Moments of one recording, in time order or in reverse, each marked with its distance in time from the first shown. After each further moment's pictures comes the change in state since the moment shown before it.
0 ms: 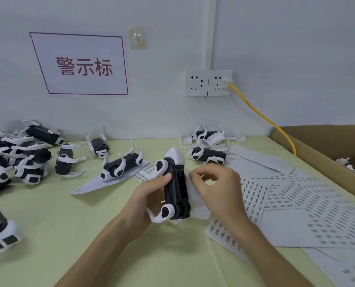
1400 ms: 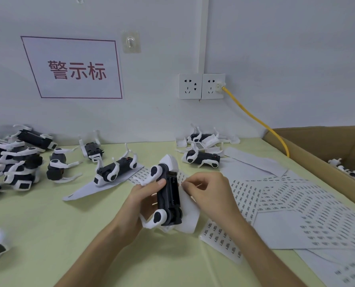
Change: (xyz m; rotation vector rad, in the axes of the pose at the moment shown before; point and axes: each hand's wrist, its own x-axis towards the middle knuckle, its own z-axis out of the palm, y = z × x) left_hand 0.004 -0.006 -0.005 0.068 0.139 0.045; right_hand 0.005 0.005 -0.003 -0.010 -0.225 0.215
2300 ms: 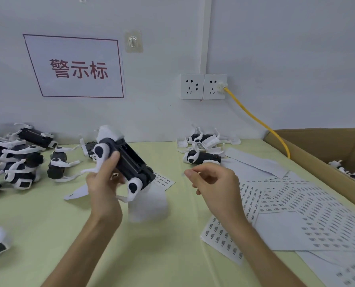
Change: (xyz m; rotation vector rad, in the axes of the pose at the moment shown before) left_hand 0.003 0.027 -0.019 -0.206 0.553 0.479; right_hand -0.003 -0.008 -0.004 0.235 0.180 -0.075
